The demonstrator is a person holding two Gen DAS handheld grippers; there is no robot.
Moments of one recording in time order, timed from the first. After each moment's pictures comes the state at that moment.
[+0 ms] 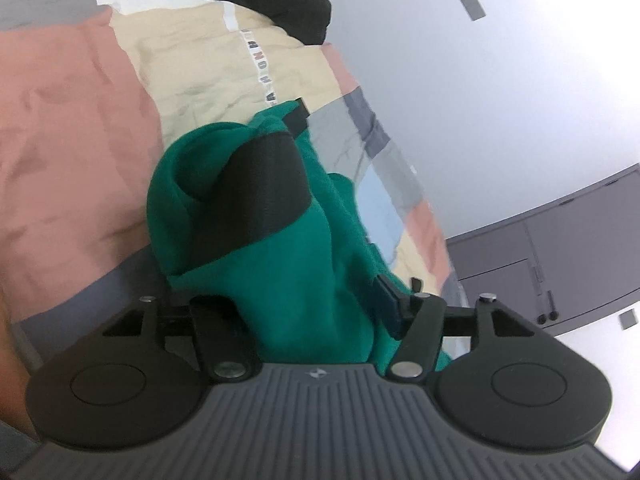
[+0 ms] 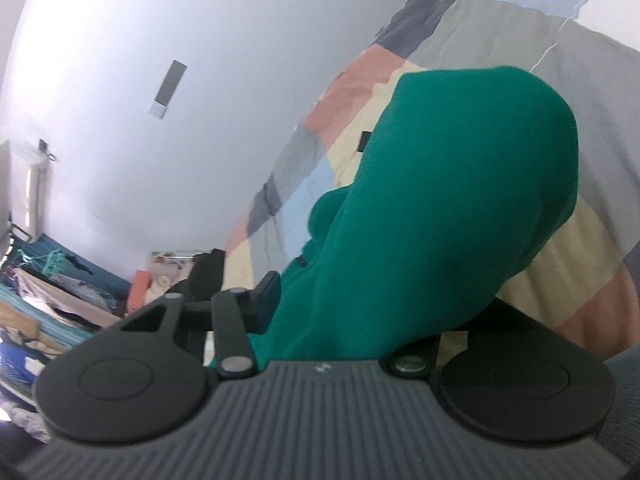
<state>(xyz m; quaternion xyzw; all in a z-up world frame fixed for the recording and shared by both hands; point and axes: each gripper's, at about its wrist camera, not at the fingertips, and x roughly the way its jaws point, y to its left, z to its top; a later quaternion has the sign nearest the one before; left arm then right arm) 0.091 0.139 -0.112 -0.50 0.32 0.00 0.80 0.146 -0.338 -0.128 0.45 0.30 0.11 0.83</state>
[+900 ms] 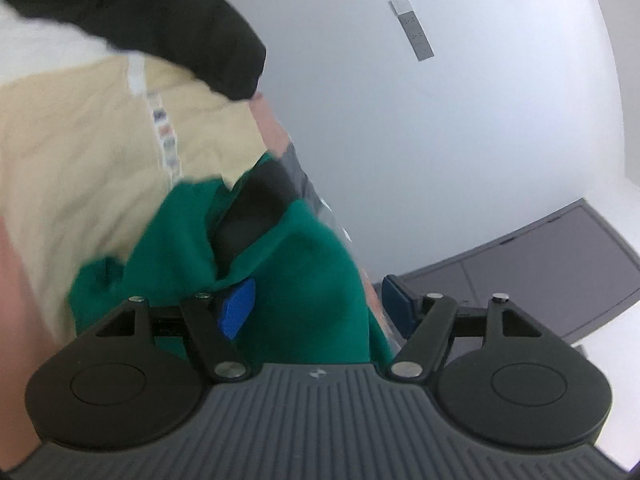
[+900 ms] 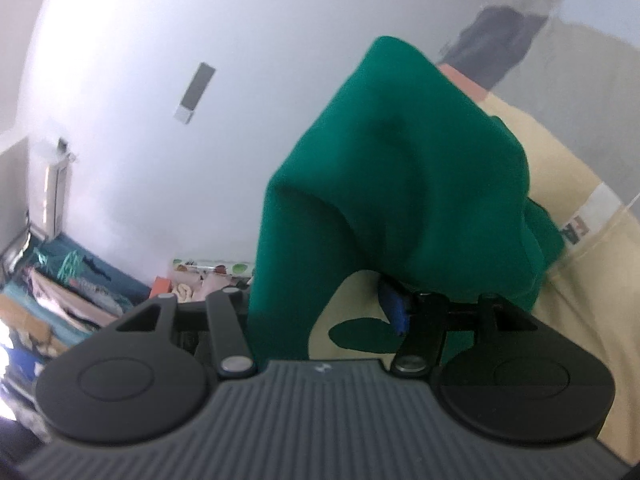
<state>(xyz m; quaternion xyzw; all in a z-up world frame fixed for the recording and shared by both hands) 0.210 0.193 -0.094 -0.52 0.23 -0.05 0.82 0.268 -0.326 -0.106 0.45 0.28 0.15 0.84</state>
